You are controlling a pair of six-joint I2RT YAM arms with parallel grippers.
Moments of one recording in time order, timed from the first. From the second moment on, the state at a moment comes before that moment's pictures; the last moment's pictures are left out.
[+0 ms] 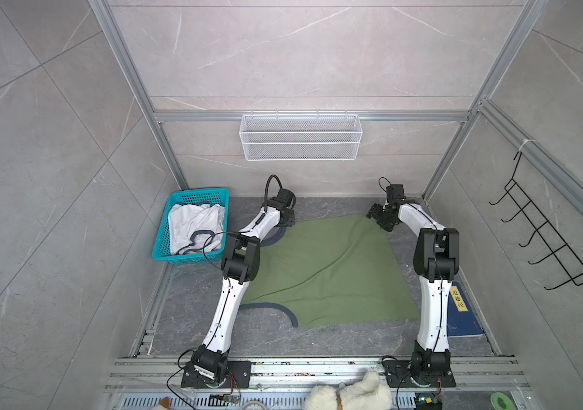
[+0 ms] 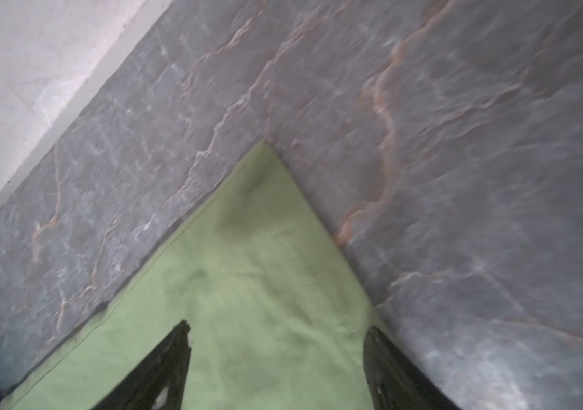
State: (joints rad) left arm -0.39 2.58 2.27 -0.72 -0.11 -0.34; right arm -0.01 2.36 1.95 -0.63 -0.17 0.55
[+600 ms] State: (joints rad) left arm -0.39 2.59 2.31 -0.72 -0.02 -0.34; right arm -0.05 2.18 1.61 -0.51 -0.17 0.61
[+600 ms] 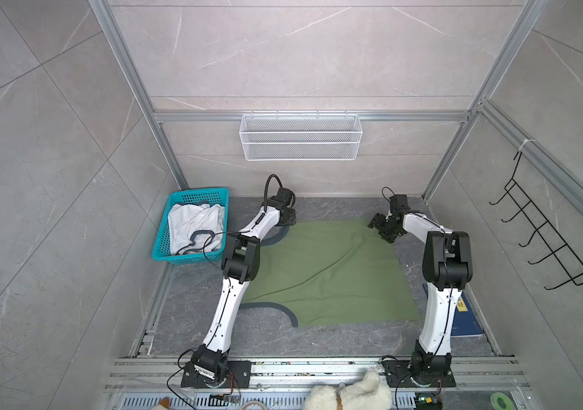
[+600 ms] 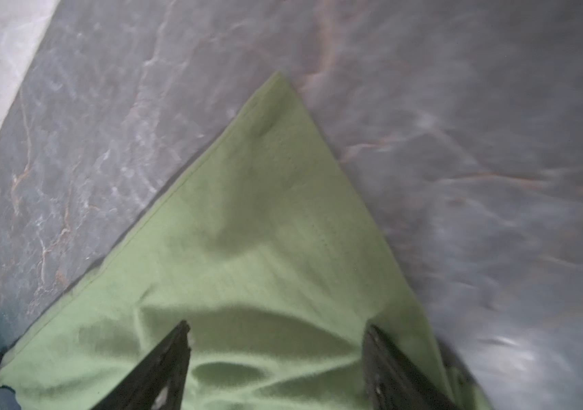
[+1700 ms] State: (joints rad) left arm -0.44 2.66 2.42 -0.72 0.03 -0.30; right arm -0.10 2.37 1.96 -0.63 -0.11 0.49
